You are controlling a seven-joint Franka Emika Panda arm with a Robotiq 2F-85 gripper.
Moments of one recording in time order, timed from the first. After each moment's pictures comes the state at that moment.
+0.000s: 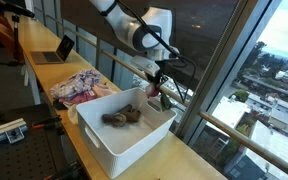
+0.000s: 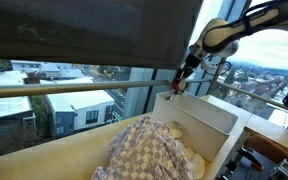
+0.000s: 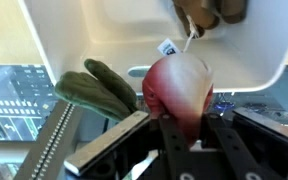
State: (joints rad) arm -0.09 0.52 0.06 -1.66 -0.03 2.49 -0.14
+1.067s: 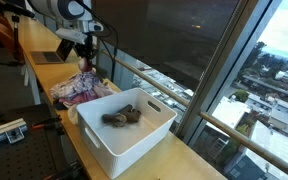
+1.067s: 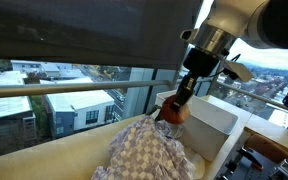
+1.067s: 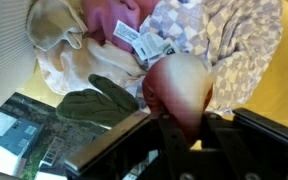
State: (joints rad) arm 0.27 0.14 0.24 -2.16 -0.08 2.49 -0.05
